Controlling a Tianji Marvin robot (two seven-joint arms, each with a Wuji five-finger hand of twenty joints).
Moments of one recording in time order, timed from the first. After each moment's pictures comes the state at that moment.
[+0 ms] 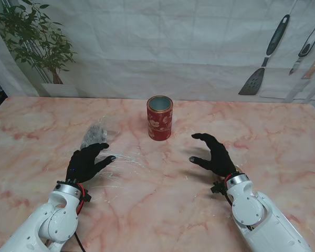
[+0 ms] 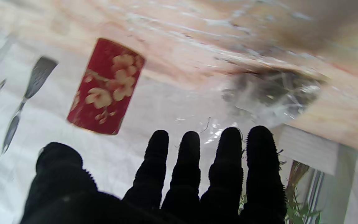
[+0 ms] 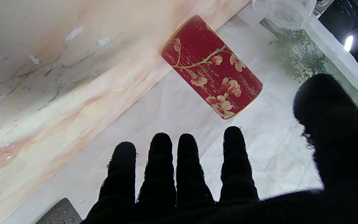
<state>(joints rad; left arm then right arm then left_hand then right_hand) 1.78 -1.13 -1.32 -1.62 0.85 -0.03 0.33 -1.61 -1.17 1.25 -1.39 -0.44 -0.34 -0.25 0.55 0.05 -0.05 -0.05 0.50 0.12 0.26 0.53 0.53 0.16 0.33 0.36 0.49 0.29 0.38 0.45 0.26 0.31 1.05 0.58 0.30 -0.55 0.80 -0.17 0.19 -0.14 0.47 0.50 0.18 0.07 0.46 0.48 0.21 0.01 0.33 0.34 -0.02 0.07 0.53 0.47</state>
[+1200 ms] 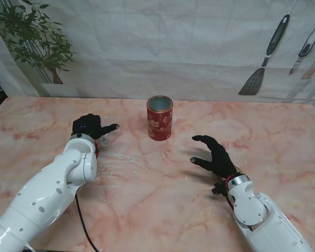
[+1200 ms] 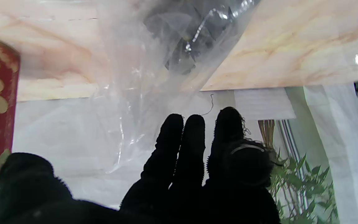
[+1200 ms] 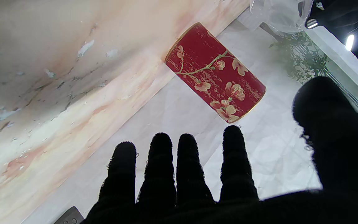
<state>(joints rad) 1.26 -1.08 -0.97 -1.47 1.06 0.55 -0.06 -1.62 -1.16 1.26 -1.38 -0.40 -0.34 -0.21 0.34 0.00 -0.04 -0.05 0.67 0.27 0.43 0.72 0.65 0.22 0.61 0.62 0.67 0.31 0.85 0.96 0.82 -0.02 1.71 0.56 0.30 -0.52 0.79 -0.17 0.19 -0.14 0.51 0.46 0.18 0.07 0.46 0.48 0.21 0.01 0.33 0.34 -0.02 0.06 0.52 0.49</state>
